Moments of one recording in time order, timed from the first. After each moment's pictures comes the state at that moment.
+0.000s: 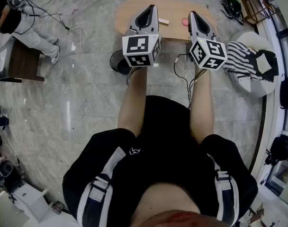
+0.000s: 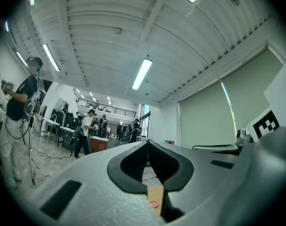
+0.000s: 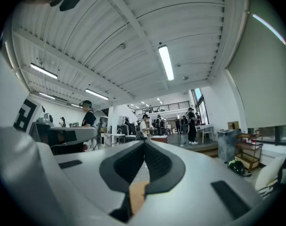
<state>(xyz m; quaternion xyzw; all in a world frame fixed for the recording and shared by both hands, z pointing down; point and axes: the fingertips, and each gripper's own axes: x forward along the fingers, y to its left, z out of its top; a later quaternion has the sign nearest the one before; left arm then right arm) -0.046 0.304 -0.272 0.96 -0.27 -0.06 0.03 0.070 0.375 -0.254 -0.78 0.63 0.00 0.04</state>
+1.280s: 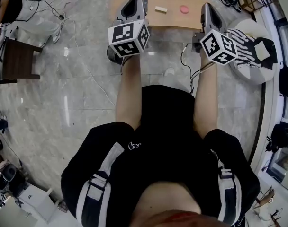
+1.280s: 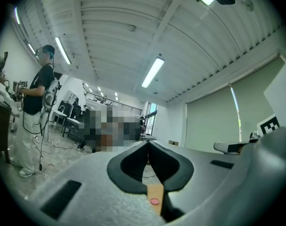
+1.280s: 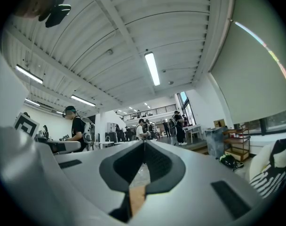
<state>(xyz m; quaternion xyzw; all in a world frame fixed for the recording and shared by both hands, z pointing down) -0.085 0.263 -0.246 0.95 -0.30 -0.07 0.07 0.093 0.404 -0.249 -0.82 0.56 0.00 0.10</state>
